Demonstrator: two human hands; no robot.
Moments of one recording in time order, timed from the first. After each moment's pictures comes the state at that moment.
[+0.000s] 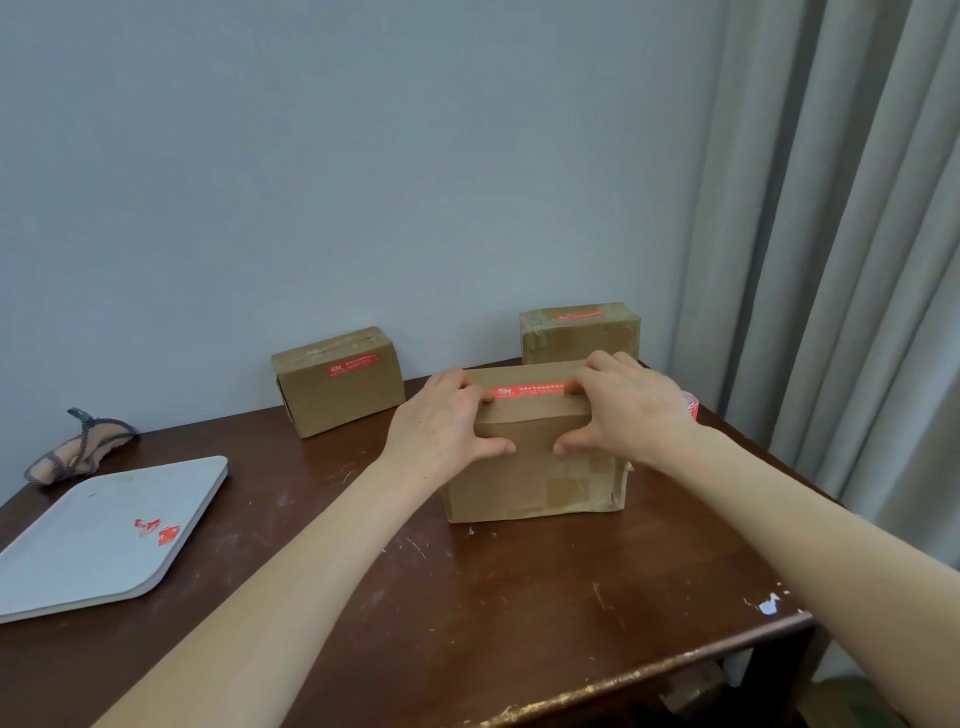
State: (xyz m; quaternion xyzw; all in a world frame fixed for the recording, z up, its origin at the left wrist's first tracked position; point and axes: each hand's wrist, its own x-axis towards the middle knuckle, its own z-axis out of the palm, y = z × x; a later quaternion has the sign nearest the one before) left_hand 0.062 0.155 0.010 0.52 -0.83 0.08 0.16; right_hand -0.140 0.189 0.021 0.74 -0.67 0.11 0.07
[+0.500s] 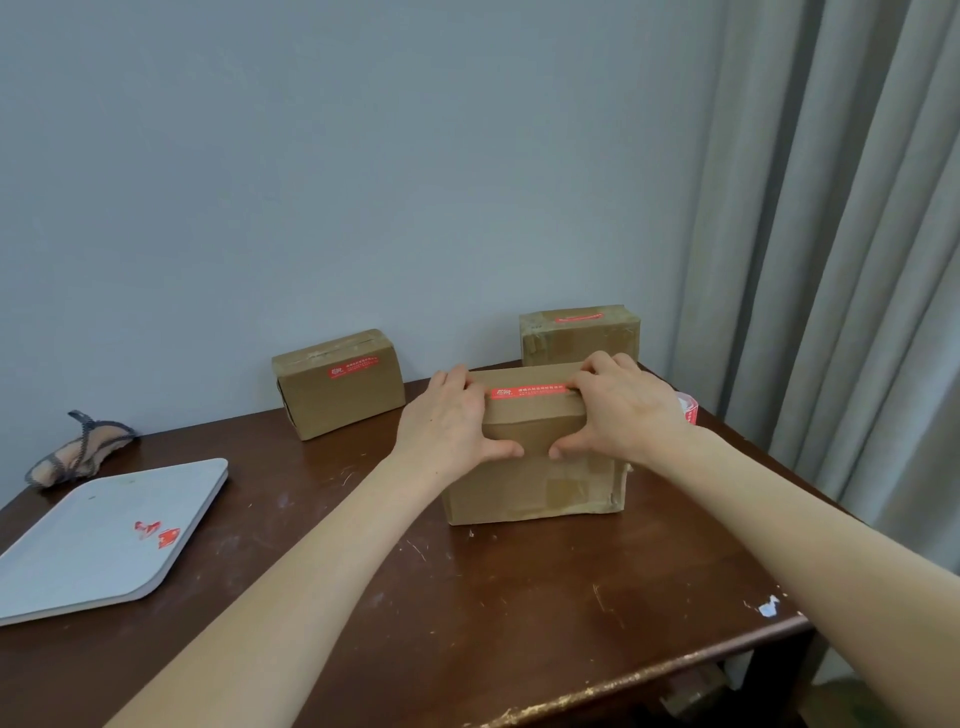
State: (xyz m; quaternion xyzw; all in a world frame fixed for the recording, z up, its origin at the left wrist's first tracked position) left_hand 0.053 0.153 0.012 0.54 -0.82 0.11 0.14; right_hand -0.136 0.185 0.020 0.73 -0.68 0.09 0.07
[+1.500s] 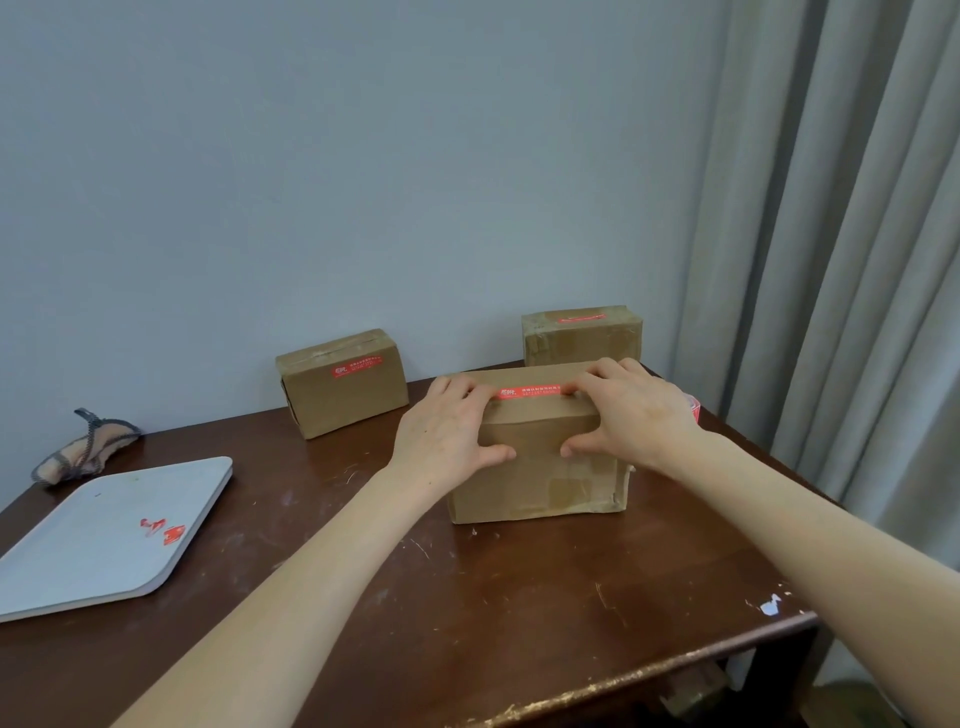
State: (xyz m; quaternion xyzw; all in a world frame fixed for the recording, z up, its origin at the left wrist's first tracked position) left_hand 0.062 0.160 0.005 0.51 -0.84 0.10 0.17; right_hand -0.141 0.193 0.020 0.74 -0.66 0.11 0.06
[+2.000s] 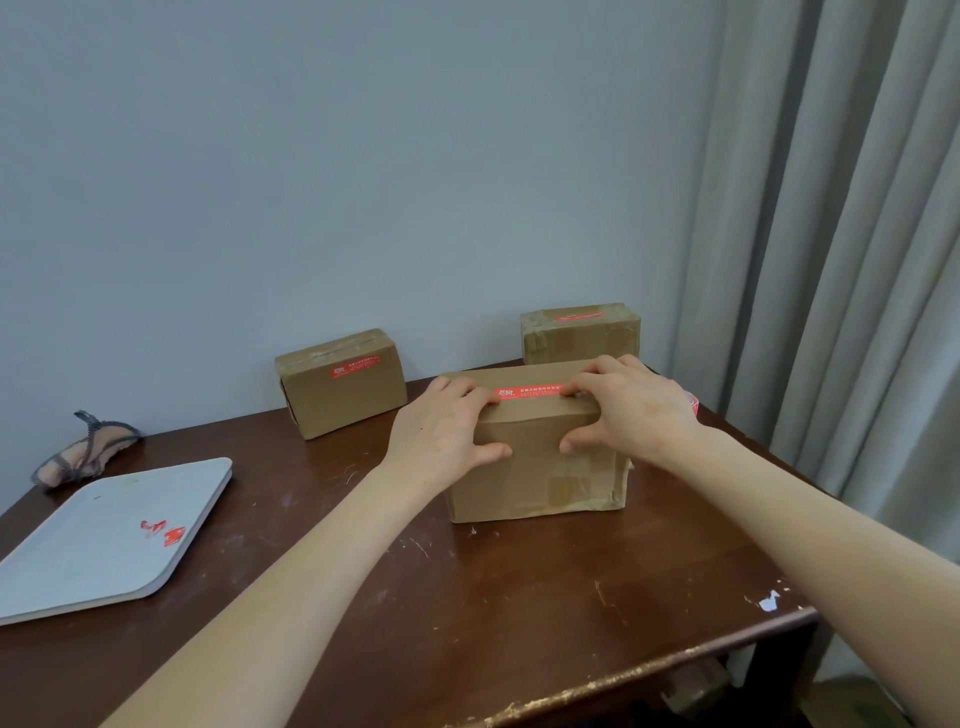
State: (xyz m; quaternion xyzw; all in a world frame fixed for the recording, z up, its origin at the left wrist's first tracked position) left_hand 0.066 0.160 0.006 0.50 -0.84 0.12 0.17; right_hand -0.143 0.191 0.019 0.73 -0.67 0.13 0.04
